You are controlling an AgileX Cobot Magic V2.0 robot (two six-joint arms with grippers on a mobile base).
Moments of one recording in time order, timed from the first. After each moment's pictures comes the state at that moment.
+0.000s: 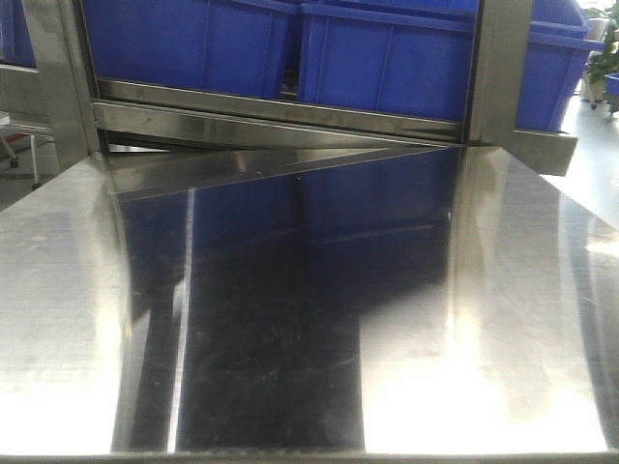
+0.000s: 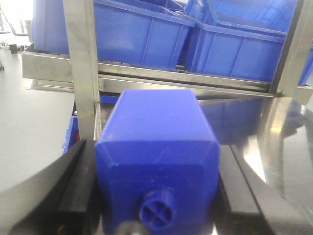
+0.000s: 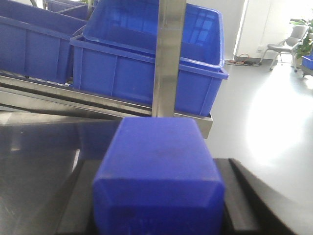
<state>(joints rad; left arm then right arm) -0.11 0.21 -0.45 -0.27 0.44 0.17 0.05 0.18 -0.39 -0.04 0.29 0.02</state>
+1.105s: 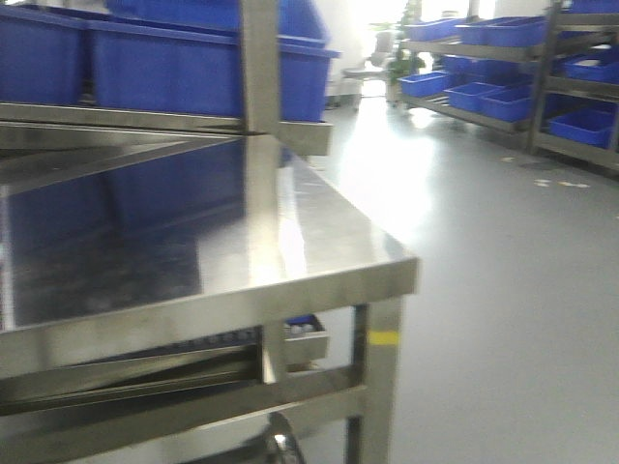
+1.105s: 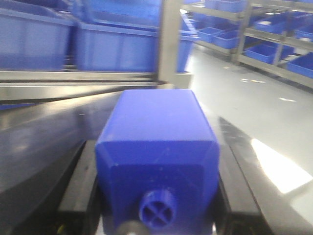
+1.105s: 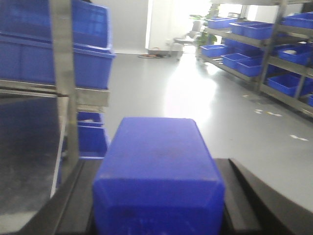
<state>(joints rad) -0.11 0.21 -0.45 -0.27 0.44 0.17 0.05 0.18 -0.39 -0.04 0.29 0.02</state>
